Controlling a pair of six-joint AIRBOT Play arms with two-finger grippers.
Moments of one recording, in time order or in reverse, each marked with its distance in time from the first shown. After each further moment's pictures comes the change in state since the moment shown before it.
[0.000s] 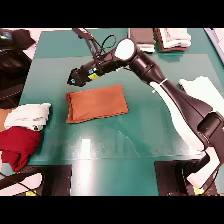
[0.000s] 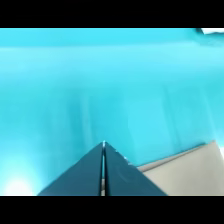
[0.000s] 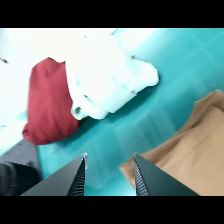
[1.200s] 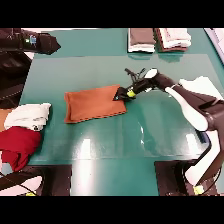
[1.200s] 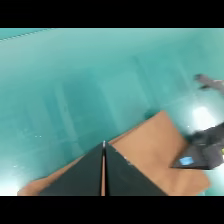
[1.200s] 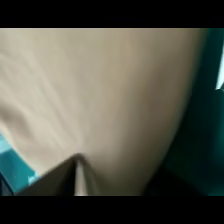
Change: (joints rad) left arm -0.221 -0.030 -0.001 -0.009 -0.012 0.026; right arm -0.350 -0.077 -0.562 0.110 0.029 0.012
